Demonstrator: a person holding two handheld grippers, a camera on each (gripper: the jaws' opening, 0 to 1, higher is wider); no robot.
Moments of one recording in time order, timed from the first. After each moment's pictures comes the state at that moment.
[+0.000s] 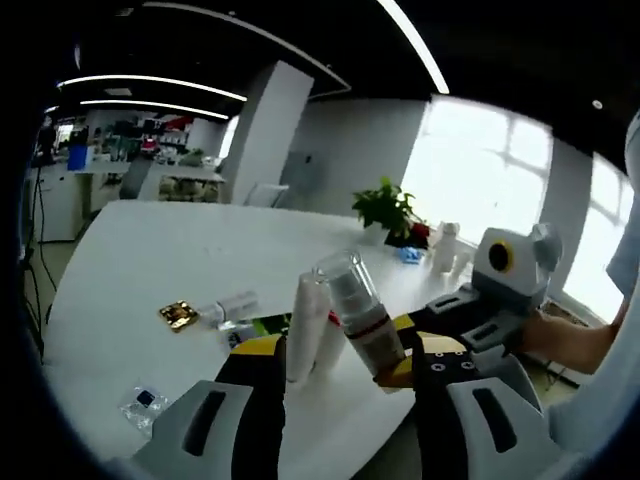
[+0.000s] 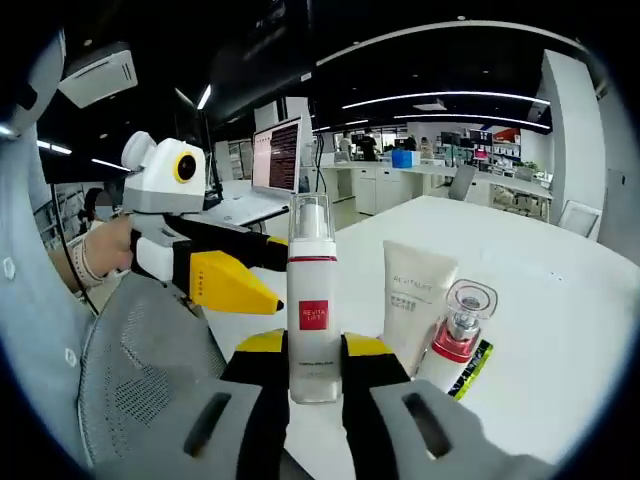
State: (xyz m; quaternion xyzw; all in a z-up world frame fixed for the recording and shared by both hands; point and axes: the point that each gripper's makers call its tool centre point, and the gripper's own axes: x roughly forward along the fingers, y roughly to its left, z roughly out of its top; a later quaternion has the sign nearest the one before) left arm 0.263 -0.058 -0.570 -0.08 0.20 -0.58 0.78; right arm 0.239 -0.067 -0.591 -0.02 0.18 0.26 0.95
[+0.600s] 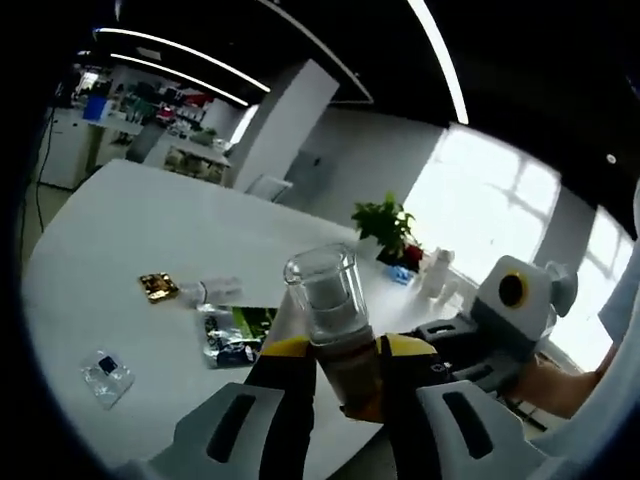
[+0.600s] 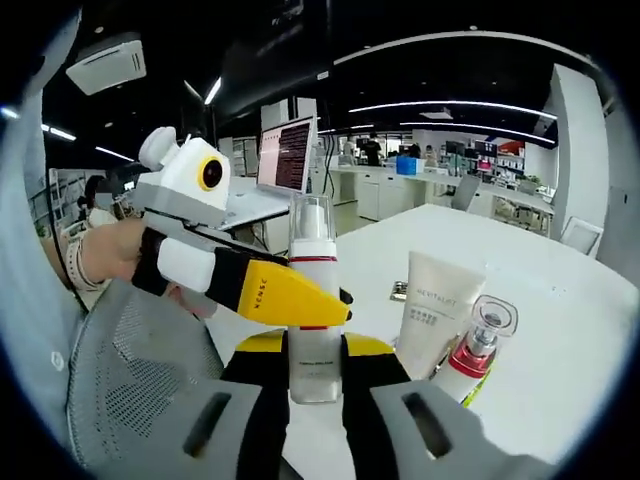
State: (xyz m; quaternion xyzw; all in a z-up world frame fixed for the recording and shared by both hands) left arm 0.264 -0.069 -0.578 -0.16 0.24 -0.57 0.77; right arm 0.246 -0.057 -0.596 -0.06 0.18 0.26 0.95
